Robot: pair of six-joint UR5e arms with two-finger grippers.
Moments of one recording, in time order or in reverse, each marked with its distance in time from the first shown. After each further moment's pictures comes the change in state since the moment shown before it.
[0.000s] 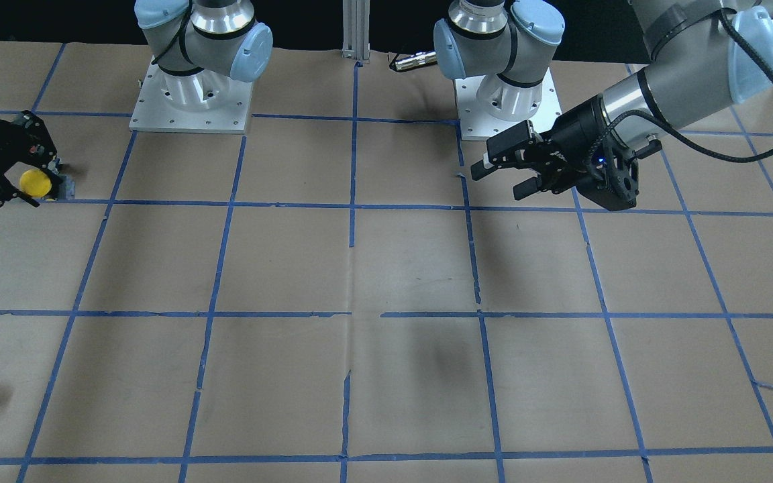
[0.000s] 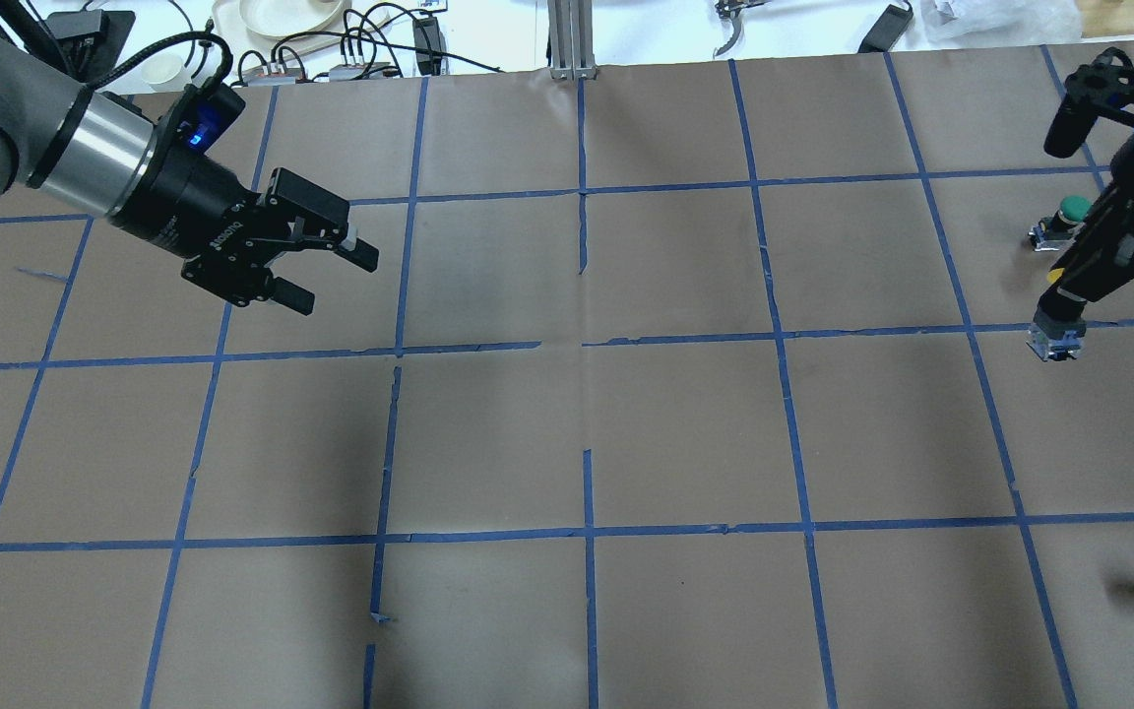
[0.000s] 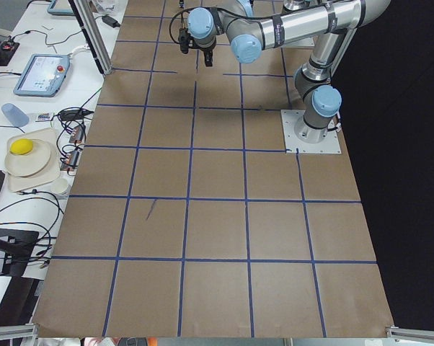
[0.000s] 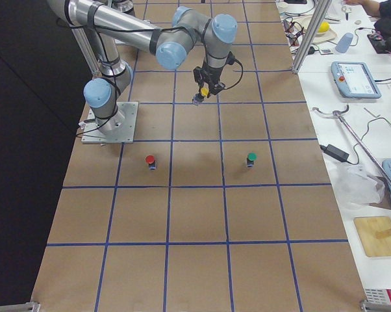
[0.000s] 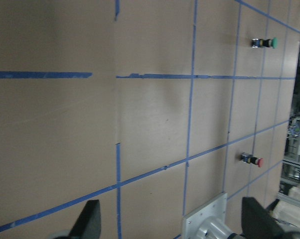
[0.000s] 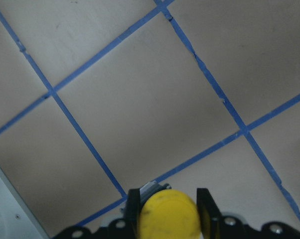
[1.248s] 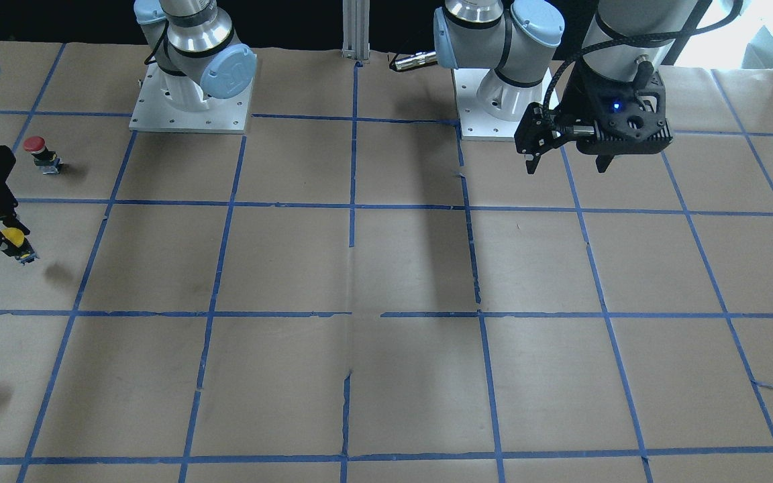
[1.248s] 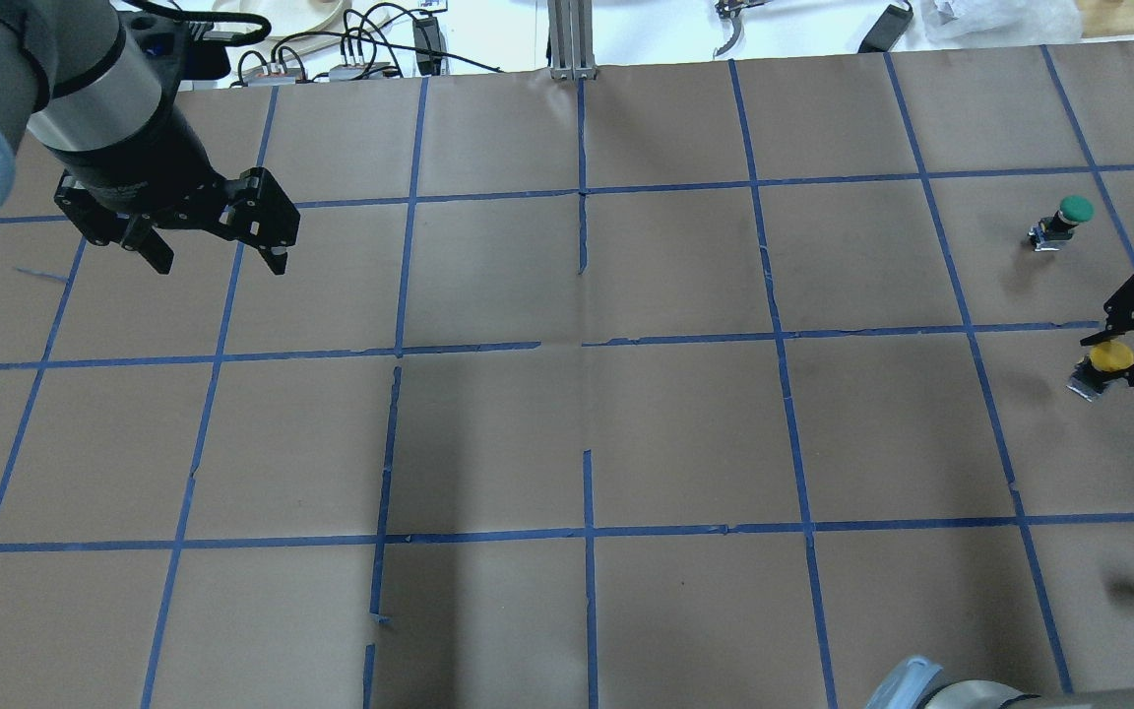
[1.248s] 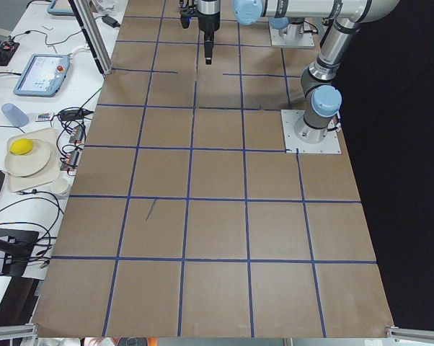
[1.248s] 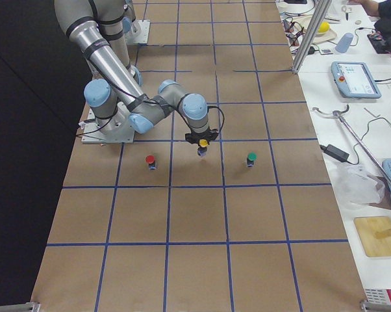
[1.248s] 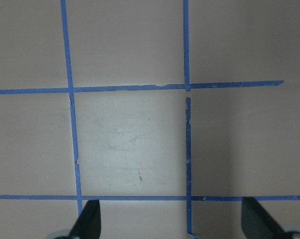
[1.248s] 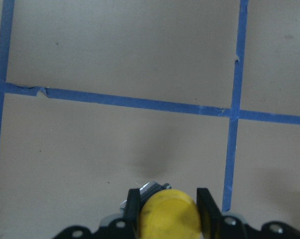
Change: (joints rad) left arm -0.187 0.017 0.137 0.068 0.570 -0.164; right arm -0.336 0.099 0.352 -0.577 0.204 -1.027
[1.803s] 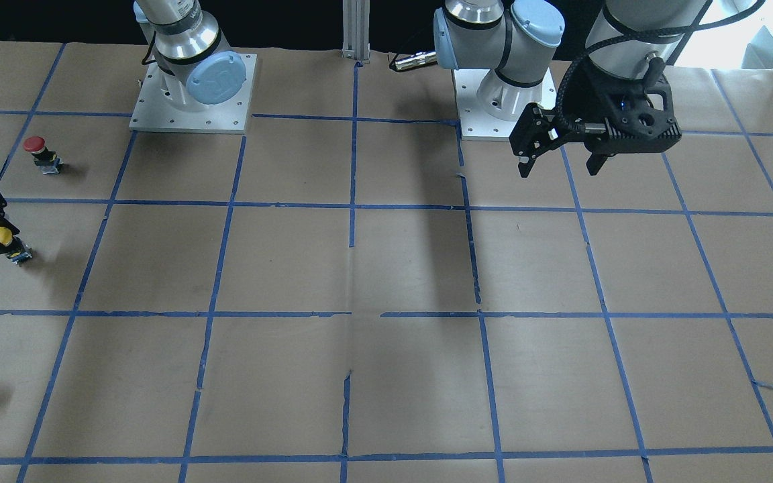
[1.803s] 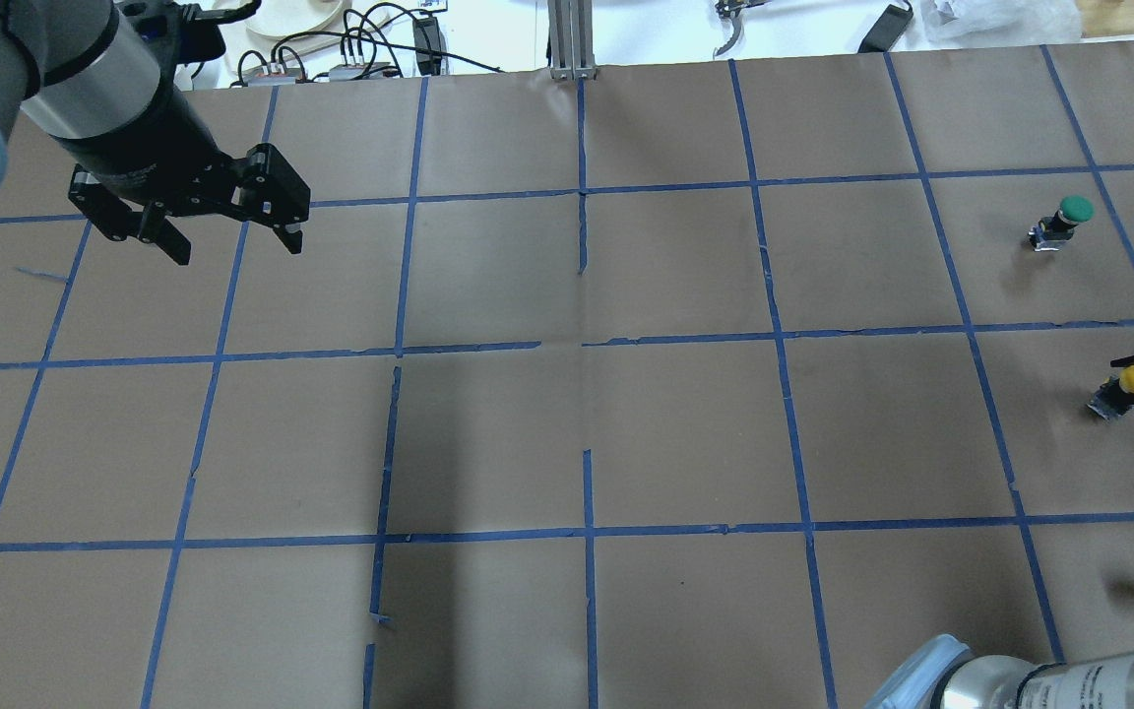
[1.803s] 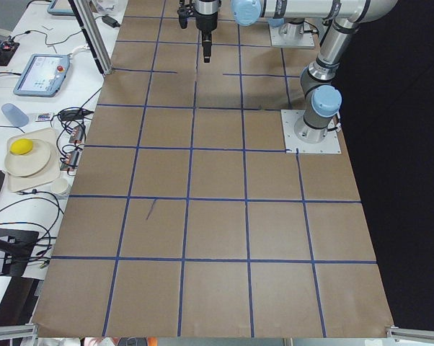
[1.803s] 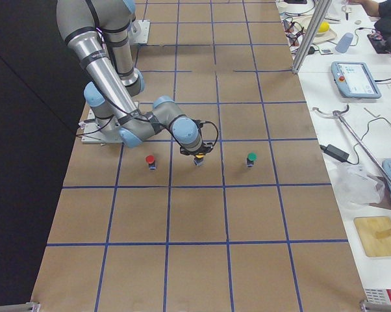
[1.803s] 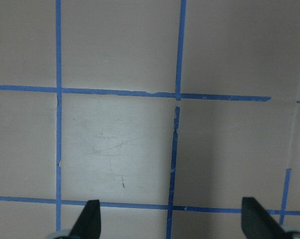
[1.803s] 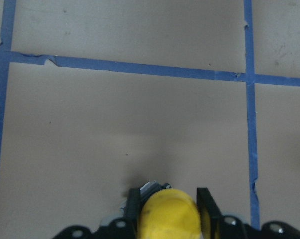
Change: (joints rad) left arm 0.013 0.009 0.016 0.014 -0.086 -0.047; right arm -0.132 0.084 -0.007 0.014 0.090 -0.066
